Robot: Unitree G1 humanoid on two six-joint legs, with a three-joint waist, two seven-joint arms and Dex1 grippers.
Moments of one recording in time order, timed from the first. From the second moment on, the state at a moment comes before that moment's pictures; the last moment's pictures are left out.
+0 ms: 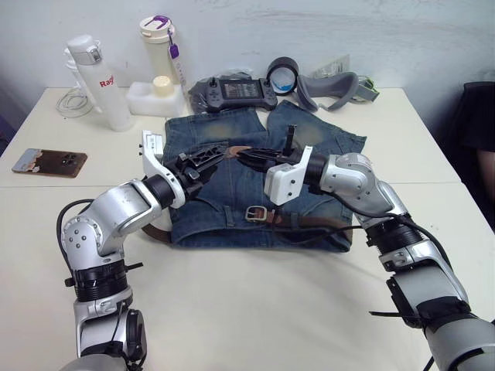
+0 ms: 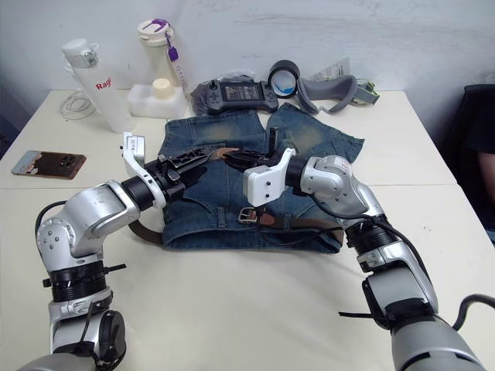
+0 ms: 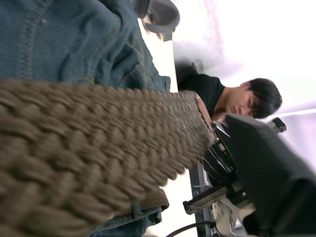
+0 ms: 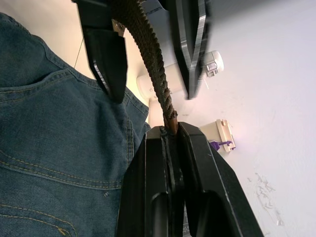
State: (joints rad) left arm -0.57 0.32 0.38 -0.12 -1.96 1.03 0.80; right arm -0.90 -0.46 0.31 0.39 -0.30 -0.70 0.66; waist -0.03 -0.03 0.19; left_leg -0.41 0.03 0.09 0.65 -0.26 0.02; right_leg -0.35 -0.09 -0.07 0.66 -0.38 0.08
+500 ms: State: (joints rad) left arm -0.45 0.51 0.42 -0.06 -1.96 1.18 0.70; right arm -0.85 -0.56 0.30 0.26 0.02 -0.42 0.98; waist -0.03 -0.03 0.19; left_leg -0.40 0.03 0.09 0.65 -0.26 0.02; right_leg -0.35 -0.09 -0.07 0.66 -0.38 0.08
